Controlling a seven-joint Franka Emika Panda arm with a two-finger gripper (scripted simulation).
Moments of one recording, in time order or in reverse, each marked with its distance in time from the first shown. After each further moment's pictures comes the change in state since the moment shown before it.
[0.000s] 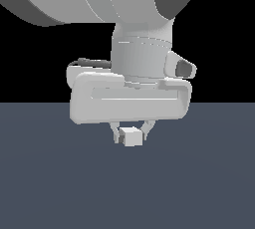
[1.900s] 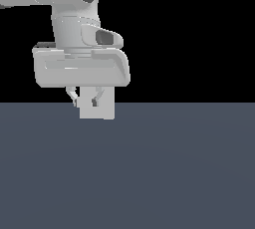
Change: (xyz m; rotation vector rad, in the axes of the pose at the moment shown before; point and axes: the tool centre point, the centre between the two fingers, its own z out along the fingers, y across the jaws) arm 0.103 -0.076 -0.033 -0.119 -0.002 0.365
